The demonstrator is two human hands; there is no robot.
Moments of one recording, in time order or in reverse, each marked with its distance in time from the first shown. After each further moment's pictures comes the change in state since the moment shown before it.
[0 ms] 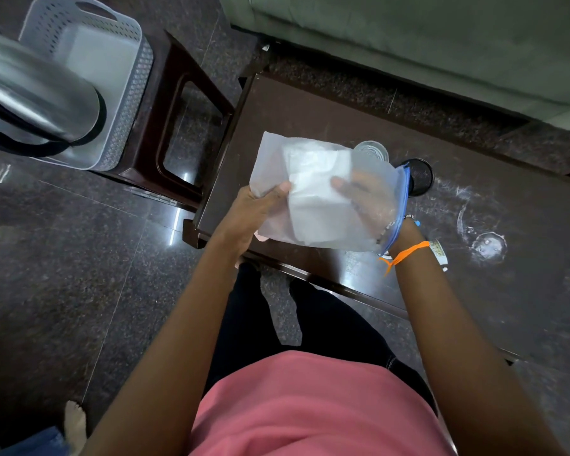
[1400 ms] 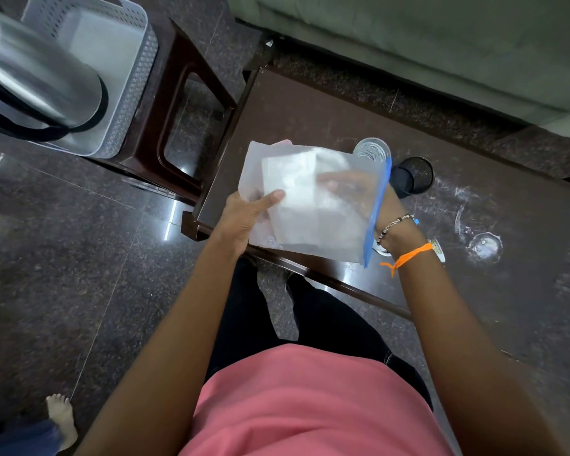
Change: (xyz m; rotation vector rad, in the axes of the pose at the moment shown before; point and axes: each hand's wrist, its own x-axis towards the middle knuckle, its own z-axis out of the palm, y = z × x) left_hand 0.001 -0.029 -0.019 -0.155 0.145 -0.070; right_hand -0.011 -0.003 0.008 -0.128 -0.091 -0.138
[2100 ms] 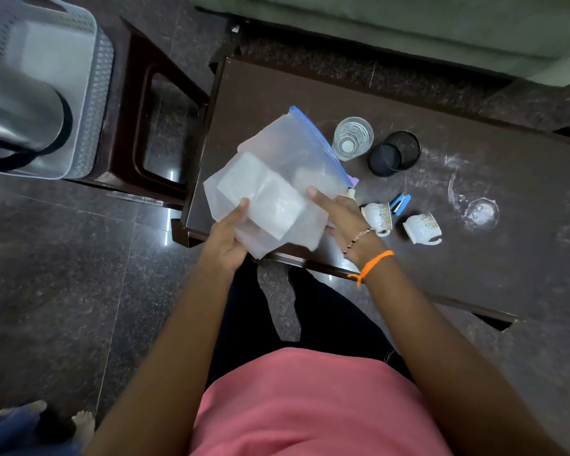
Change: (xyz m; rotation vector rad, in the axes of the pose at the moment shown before) left_hand 0.001 -0.024 -0.005 -0.375 0.063 -0.230; right_hand -0.007 0.055 0.015 0.309 0.216 0.313
